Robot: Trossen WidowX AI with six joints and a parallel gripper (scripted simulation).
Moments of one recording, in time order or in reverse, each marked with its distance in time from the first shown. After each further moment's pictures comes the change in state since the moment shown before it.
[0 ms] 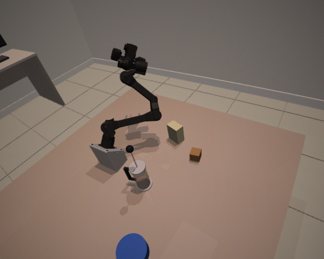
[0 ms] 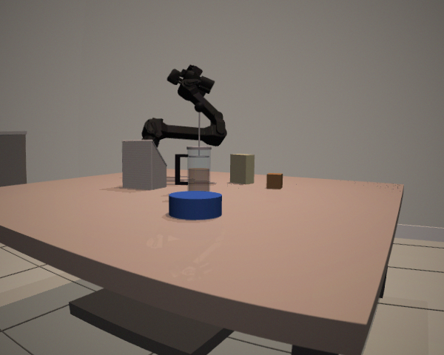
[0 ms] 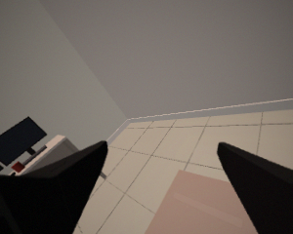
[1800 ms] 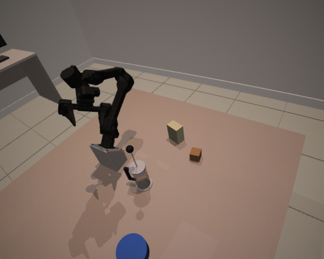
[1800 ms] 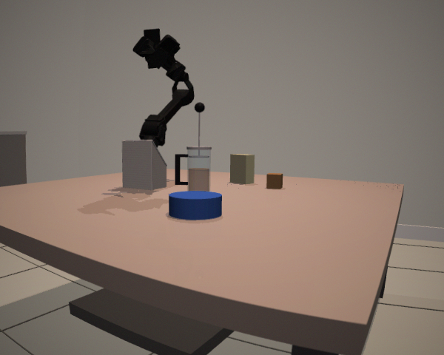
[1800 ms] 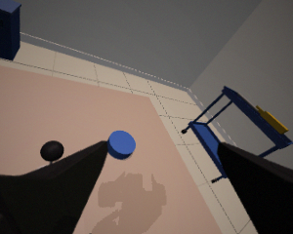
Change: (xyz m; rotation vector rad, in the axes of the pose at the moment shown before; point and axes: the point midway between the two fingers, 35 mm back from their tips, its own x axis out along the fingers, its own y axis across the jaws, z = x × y) arm -0.544 0.092 -0.119 0.356 0.092 -2.746
